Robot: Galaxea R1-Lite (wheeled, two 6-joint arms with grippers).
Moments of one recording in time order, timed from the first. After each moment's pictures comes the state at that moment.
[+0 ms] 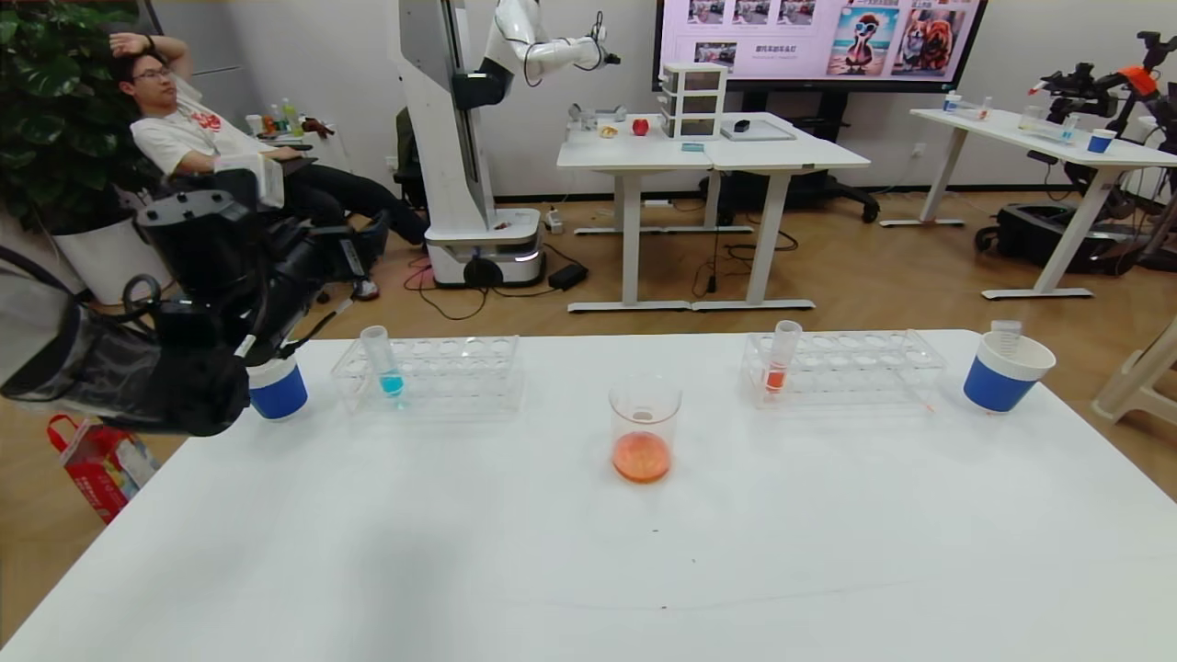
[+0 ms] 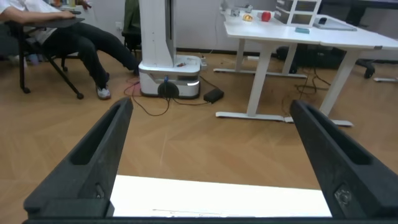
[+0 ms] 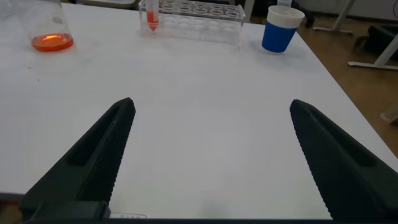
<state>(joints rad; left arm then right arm) -0.05 2.00 -1.09 -1.09 0.13 -0.04 0.01 0.00 0.00 0.01 0.01 -0.07</state>
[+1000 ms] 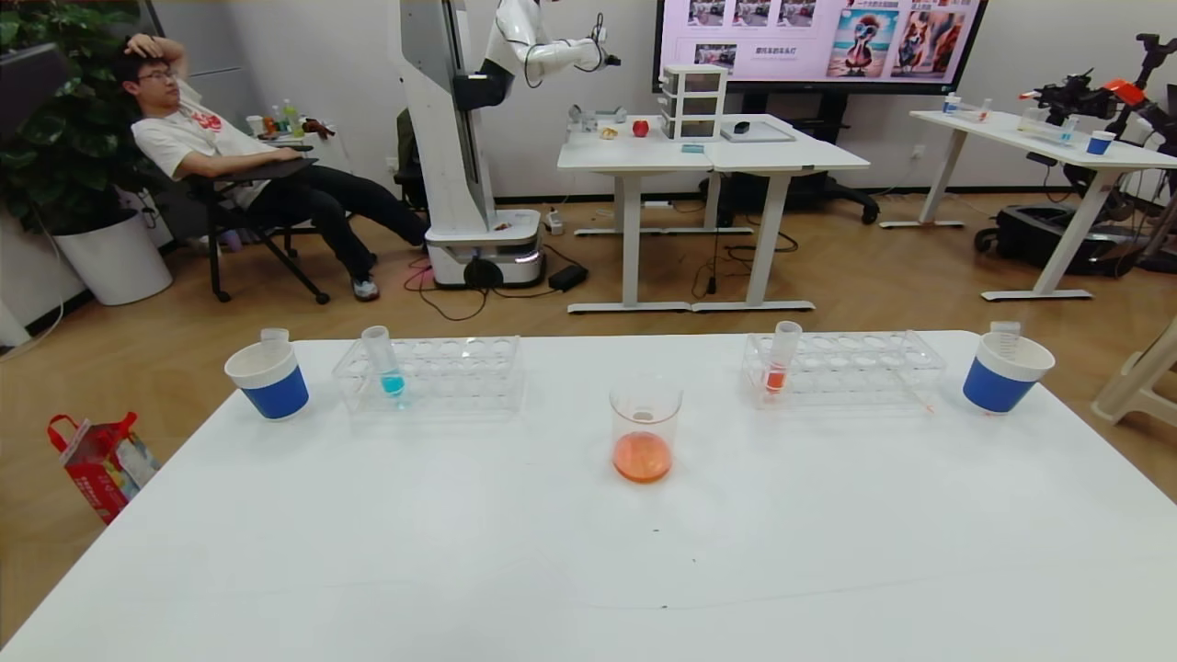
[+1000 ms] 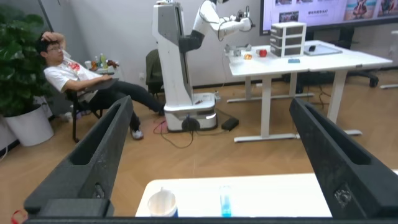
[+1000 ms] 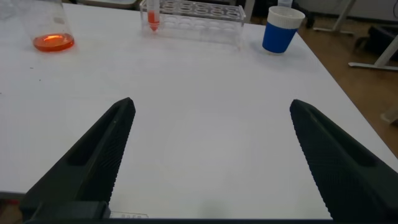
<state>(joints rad) -0.08 1.03 -0.92 -0.41 0.14 0.15 0.01 0.00 0.00 0.01 0.01 -0.07</state>
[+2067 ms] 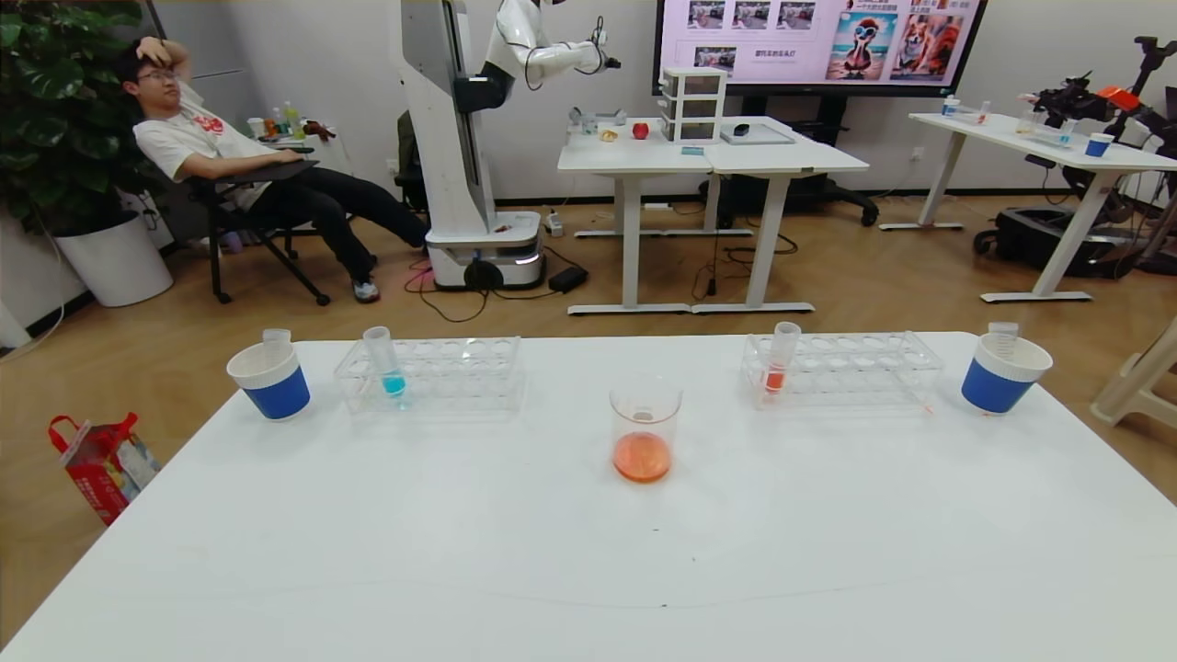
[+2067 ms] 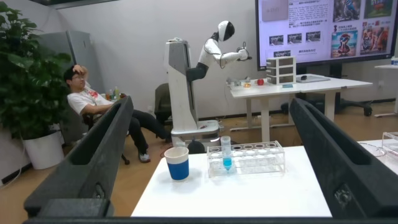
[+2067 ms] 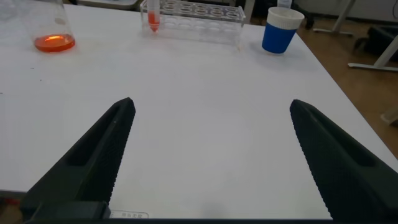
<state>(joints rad) -0.01 0.03 -0.37 -0.15 0.04 0.14 0.01 0.00 0.00 0.01 0.01 -0.07</state>
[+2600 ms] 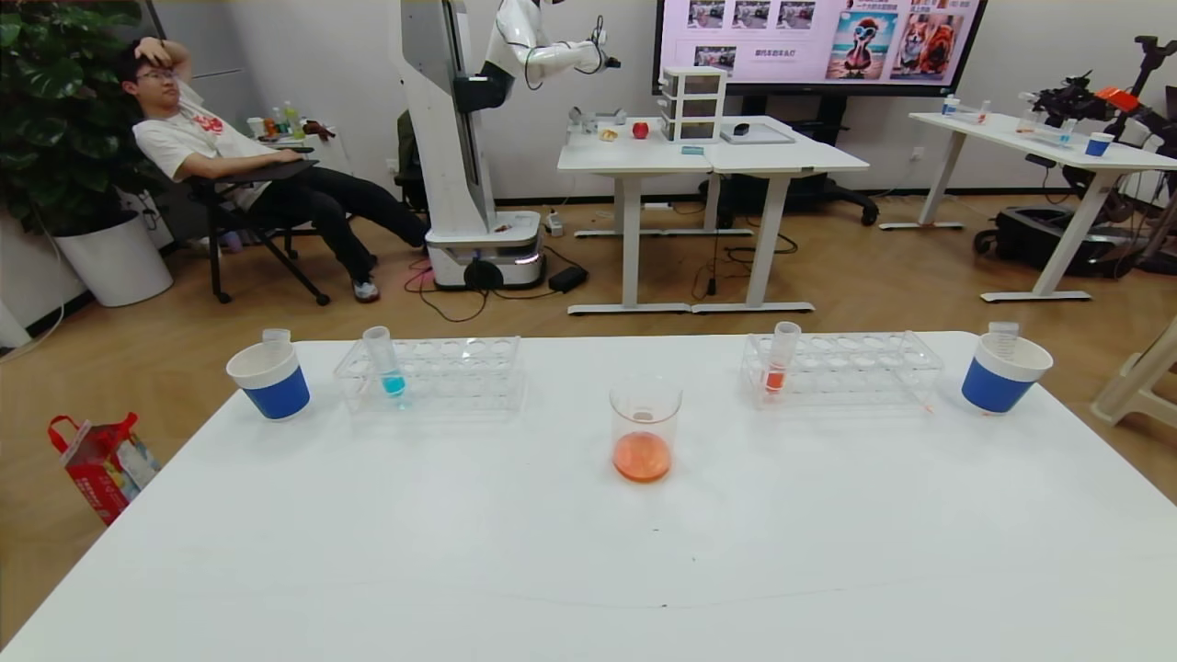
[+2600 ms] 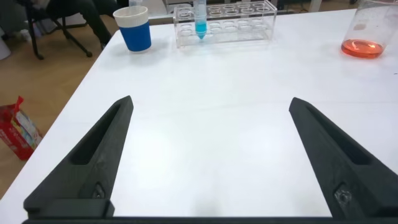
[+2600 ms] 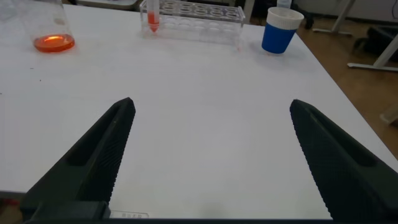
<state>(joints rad) 0.00 0.00 -0.01 0.01 -0.02 0.07 0.01 0.00 0.00 0.01 0.01 -0.07</state>
